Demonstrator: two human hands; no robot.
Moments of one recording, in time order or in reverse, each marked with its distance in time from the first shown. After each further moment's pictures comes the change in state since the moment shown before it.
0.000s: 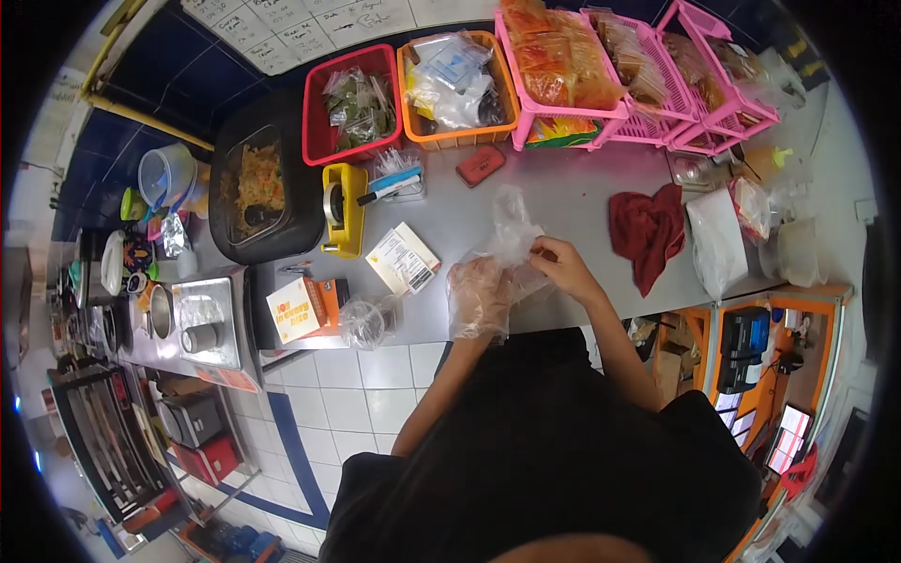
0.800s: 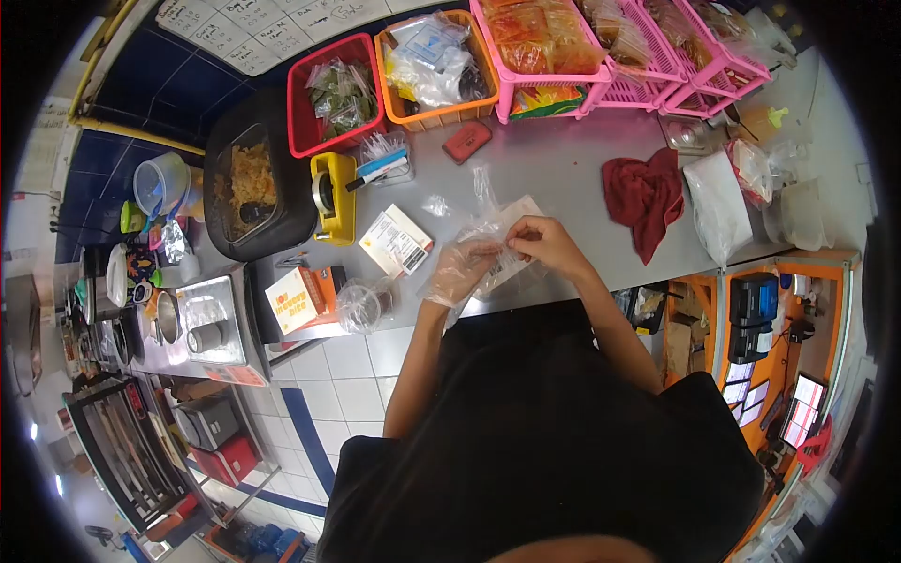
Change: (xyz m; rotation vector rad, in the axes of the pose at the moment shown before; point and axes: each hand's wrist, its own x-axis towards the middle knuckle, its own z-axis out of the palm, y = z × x) left_hand 0.006 -0.042 -0.014 -0.802 -0.417 -0.211; right_hand -0.008 -0.004 0.016 0.188 -0.081 0.124
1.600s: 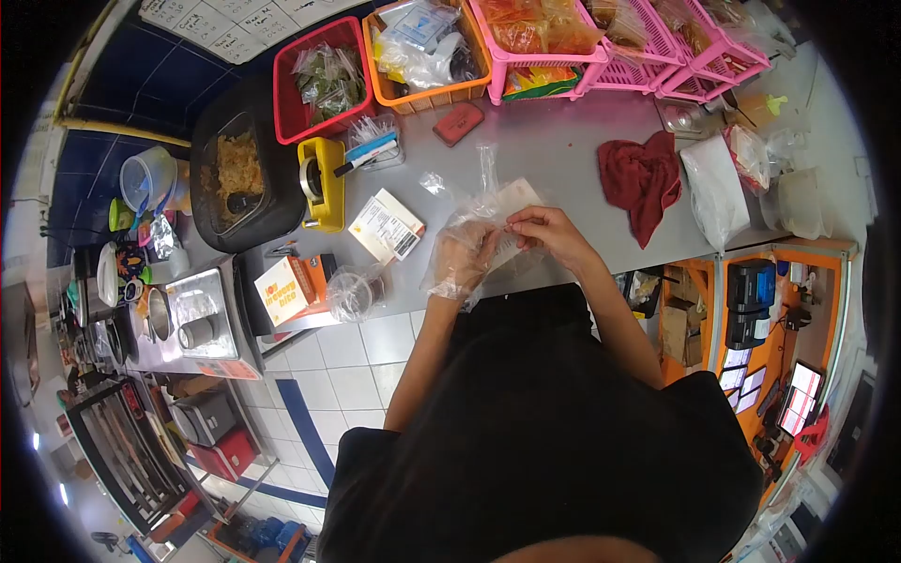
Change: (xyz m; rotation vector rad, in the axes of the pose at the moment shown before) left_hand -0.001 0.013 0.023 0.535 0.206 0.292; right_hand -0.011 0.021 -0.009 0.320 -0.002 0.077
